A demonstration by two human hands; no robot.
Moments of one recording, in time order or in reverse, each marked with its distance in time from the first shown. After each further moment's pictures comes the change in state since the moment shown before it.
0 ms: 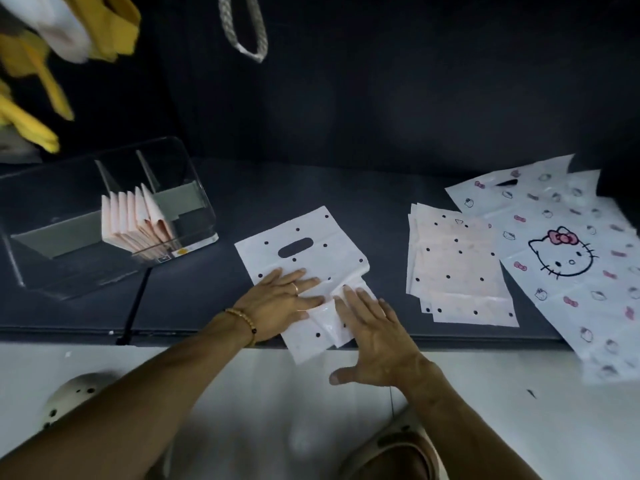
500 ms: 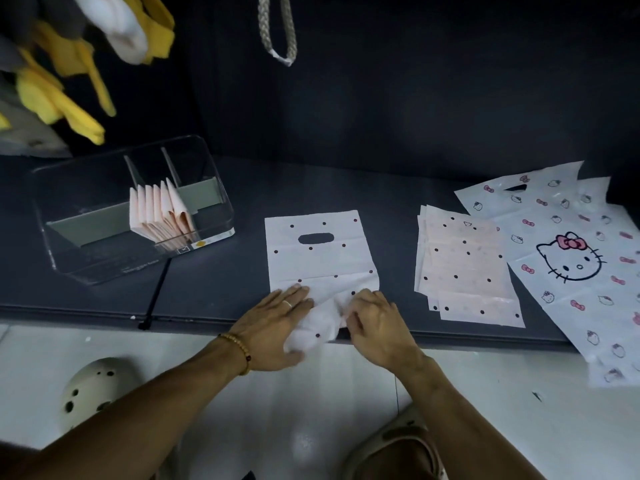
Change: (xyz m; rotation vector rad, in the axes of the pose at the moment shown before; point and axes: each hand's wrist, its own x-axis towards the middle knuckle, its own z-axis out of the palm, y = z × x) left_hand -0.054 0.019 0.015 -0.096 0.045 -0.072; right_hand 0.007 -0.031 -0.024 0.198 0.256 0.106
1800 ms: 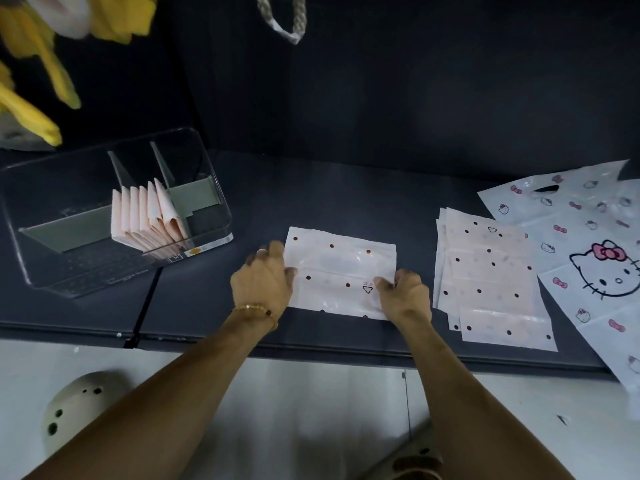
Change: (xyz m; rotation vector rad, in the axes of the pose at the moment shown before) left_hand 0.070 -0.027 -0.037 -0.026 0.371 -0.718; right_hand 0.083 0.036 0.004 0.341 0.105 0.765
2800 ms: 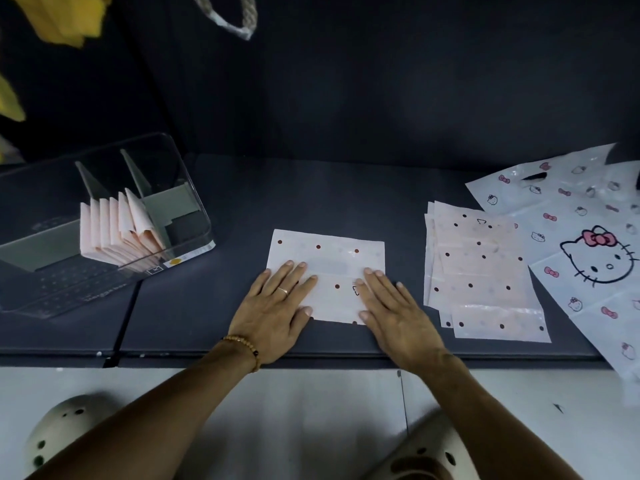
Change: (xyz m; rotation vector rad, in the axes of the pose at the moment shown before) left_hand -0.025 -0.008 0.036 0.129 -0.172 0.561; right_hand -0.010 0.062 -0.005 -0.668 -0.137 -0.854
